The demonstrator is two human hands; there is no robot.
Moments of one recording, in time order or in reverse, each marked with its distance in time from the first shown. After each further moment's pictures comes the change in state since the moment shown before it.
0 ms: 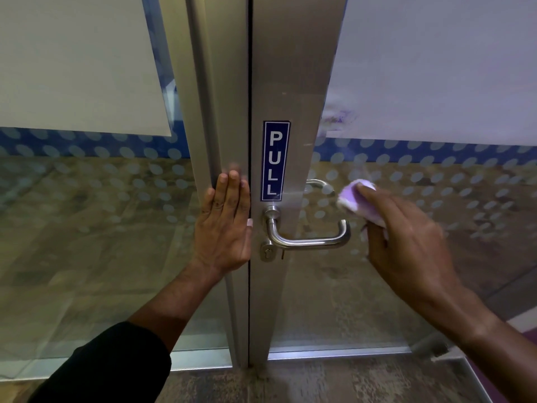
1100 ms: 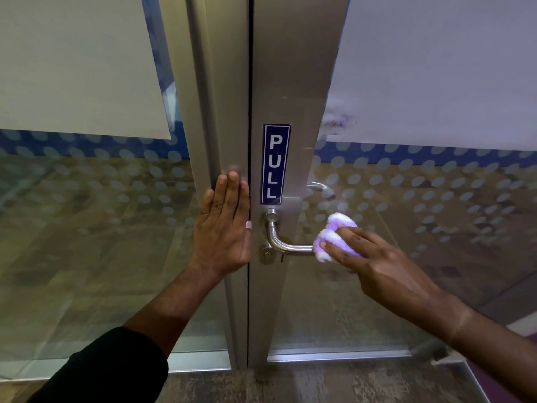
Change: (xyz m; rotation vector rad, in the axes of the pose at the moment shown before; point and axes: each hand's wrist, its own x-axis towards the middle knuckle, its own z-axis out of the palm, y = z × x) left_hand 0.003 0.000 -0.005 0.001 0.011 0.002; right_hand -0.020 0.038 0.043 -0.084 -0.389 -0.381
